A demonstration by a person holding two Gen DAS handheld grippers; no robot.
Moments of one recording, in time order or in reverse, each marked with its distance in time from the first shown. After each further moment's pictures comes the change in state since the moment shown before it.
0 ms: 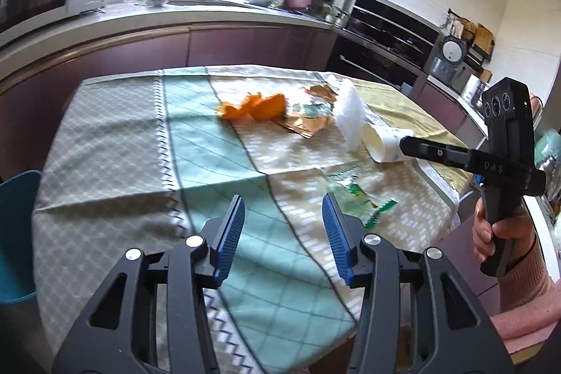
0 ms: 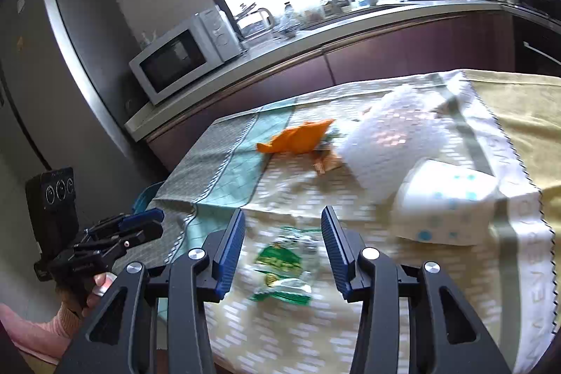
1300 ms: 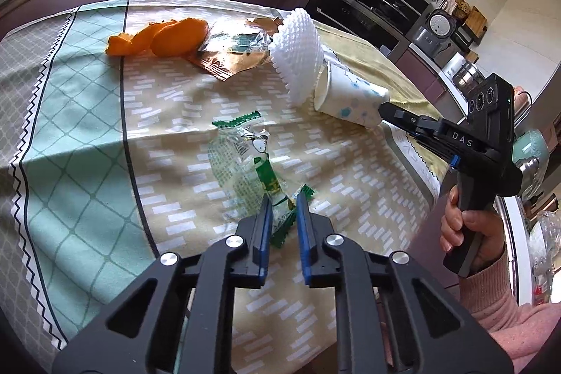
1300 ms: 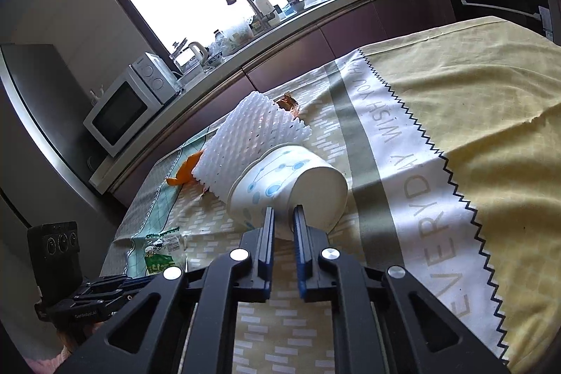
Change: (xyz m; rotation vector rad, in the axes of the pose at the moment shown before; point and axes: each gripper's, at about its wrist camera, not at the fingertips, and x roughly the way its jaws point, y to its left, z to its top) left arm 0.113 -0.053 -0.001 -0.078 0.206 -0.121; right arm 0.007 -0.106 -0.007 0.193 -0.055 -0.039
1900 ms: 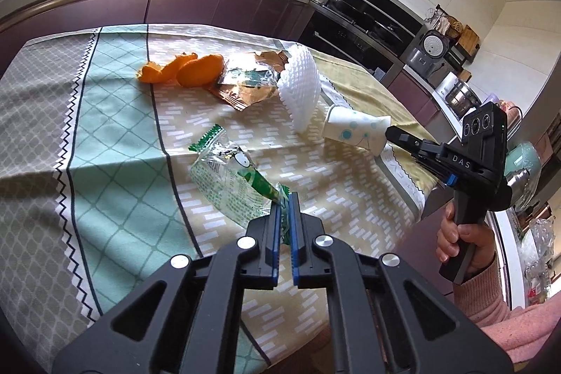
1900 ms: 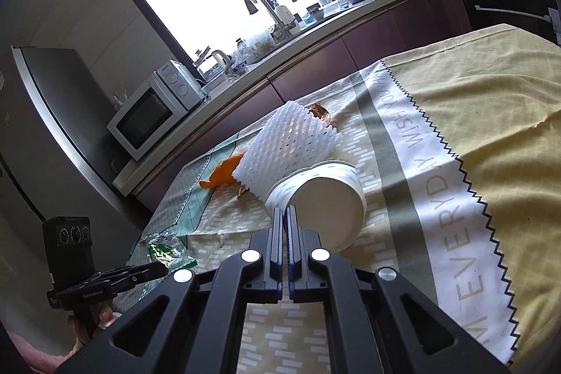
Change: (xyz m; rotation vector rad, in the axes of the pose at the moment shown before) left arm -0.052 0.013 -0.002 -0.011 -0.104 -0.014; right arm -0.024 0.021 -0.004 -0.009 -0.043 0.098
